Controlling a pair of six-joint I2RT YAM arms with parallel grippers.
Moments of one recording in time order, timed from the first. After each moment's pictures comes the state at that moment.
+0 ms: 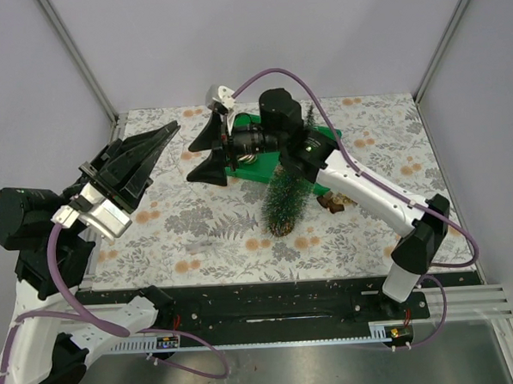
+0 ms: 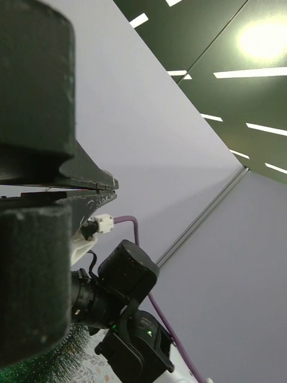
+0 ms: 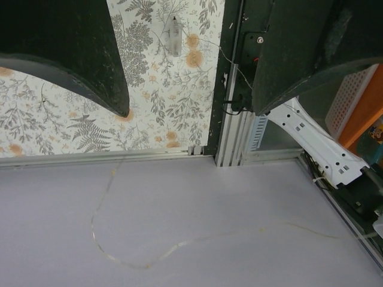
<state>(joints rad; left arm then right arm) -0.63 0.84 1.53 -0.14 0.55 0.67 0.87 1.70 1.80 -0.08 -0.75 0.13</state>
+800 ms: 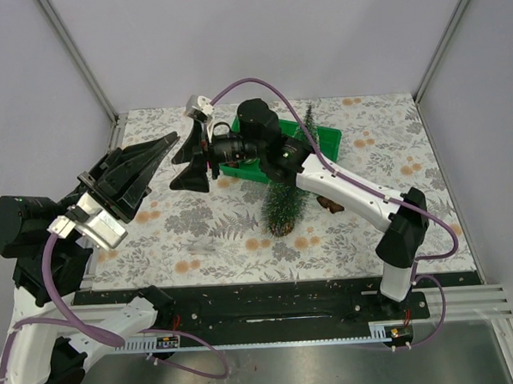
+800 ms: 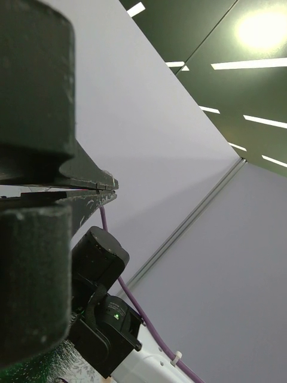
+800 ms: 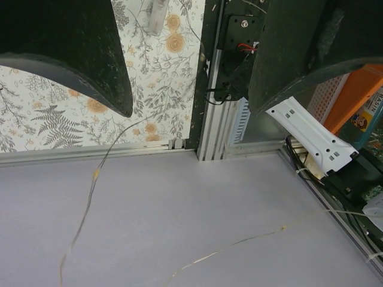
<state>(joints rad) -0.63 0.80 1.50 -0.15 0.57 0.66 0.93 1.82 1.83 0.02 -0.74 0.23</state>
